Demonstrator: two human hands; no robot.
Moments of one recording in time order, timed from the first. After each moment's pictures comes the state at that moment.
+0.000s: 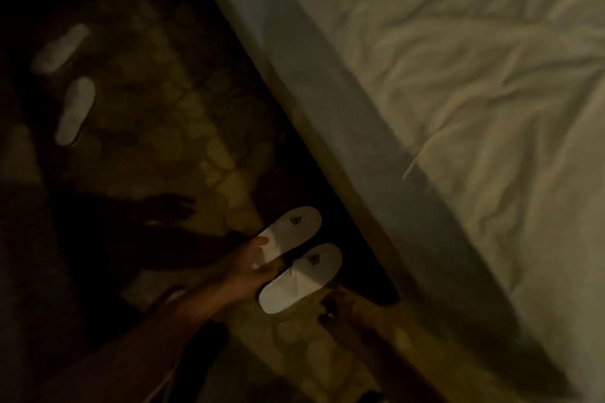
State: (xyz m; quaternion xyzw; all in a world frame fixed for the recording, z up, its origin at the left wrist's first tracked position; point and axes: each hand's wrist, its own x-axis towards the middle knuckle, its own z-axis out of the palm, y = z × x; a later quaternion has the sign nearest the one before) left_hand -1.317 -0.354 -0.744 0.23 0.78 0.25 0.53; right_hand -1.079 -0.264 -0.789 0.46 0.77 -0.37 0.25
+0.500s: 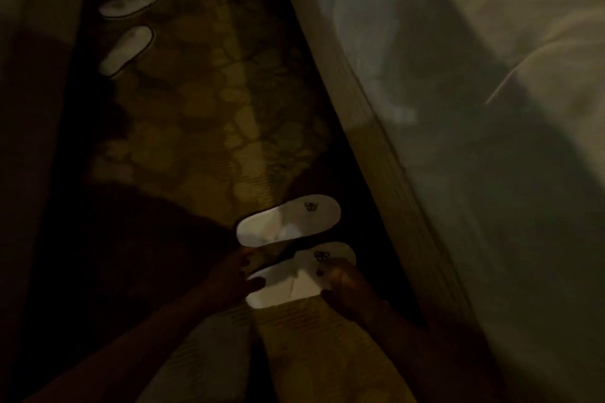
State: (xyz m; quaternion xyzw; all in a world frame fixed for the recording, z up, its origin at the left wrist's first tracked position) left_hand -1.244 -0.435 -0.913 0.20 0.82 0.32 0.42; right_hand -1.073 -0.226 -0.939 0.21 0.90 -0.27 0.26
